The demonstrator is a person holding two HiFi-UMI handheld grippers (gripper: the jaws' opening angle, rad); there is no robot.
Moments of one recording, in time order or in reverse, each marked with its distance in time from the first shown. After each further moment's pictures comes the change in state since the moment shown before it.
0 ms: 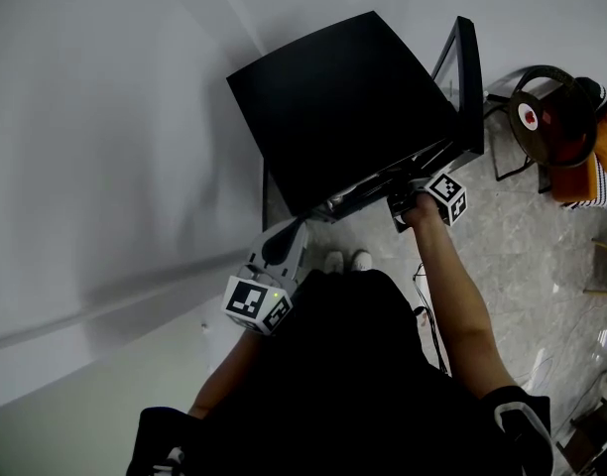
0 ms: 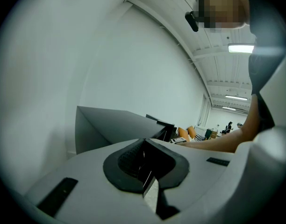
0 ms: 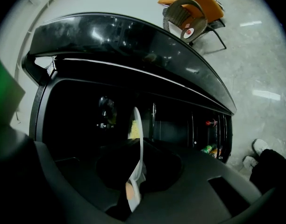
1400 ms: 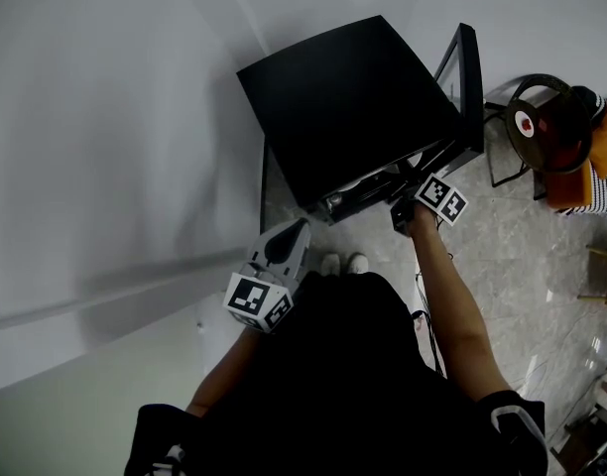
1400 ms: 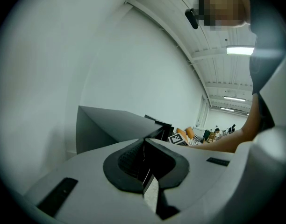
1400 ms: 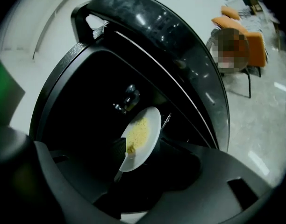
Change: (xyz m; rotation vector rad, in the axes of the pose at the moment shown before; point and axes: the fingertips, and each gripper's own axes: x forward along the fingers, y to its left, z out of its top) left arm -0.013 -0.001 -0.008 -0.008 -0.010 -0.019; right arm -0.010 0.010 -0.004 -0.521 0.043 -0.047
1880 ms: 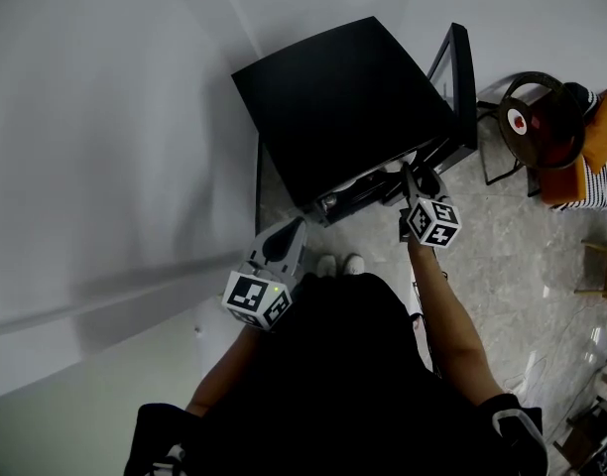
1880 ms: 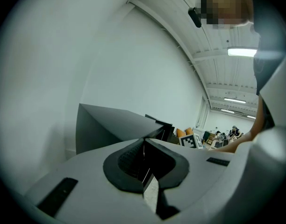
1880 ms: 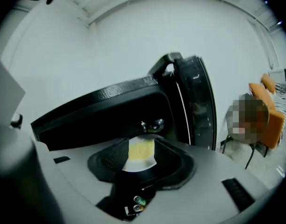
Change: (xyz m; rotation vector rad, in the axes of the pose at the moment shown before) left arm -0.002 0.004 -0.001 -0.027 0.007 0.000; right arm -0.053 0.037 0.021 -0.597 -0.196 -0.007
